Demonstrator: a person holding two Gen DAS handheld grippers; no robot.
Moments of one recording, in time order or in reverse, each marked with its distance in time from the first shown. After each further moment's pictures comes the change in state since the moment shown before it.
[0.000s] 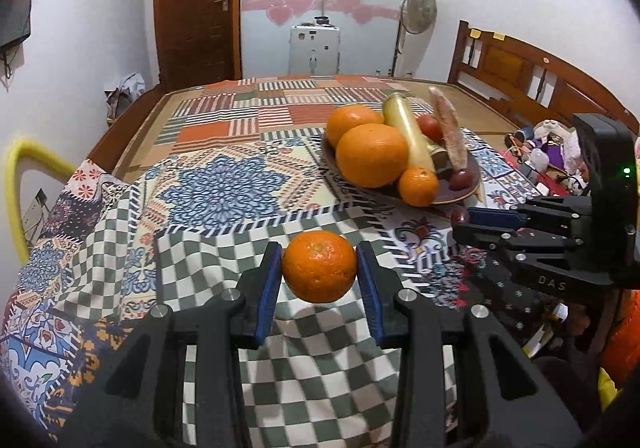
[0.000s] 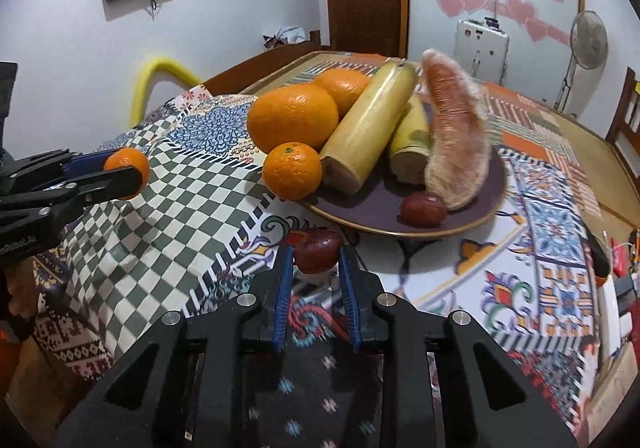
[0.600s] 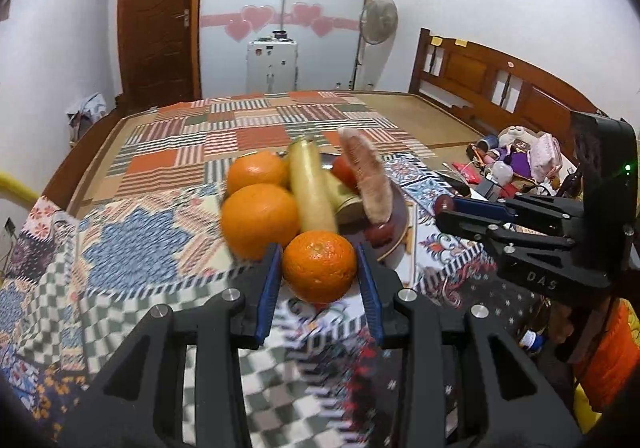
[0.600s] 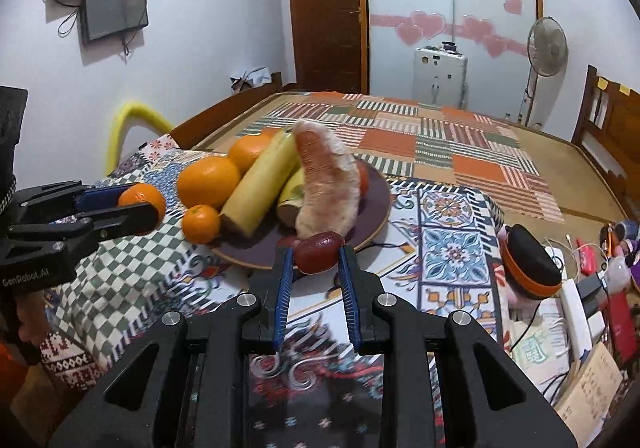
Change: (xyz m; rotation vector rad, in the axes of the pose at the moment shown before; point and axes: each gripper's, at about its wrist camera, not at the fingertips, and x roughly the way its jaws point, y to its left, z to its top) left arm 0.027 -0.075 0.048 0.051 -0.042 -0.115; right arm -0.036 -0.061 0.013 0.062 -0.130 -0.083
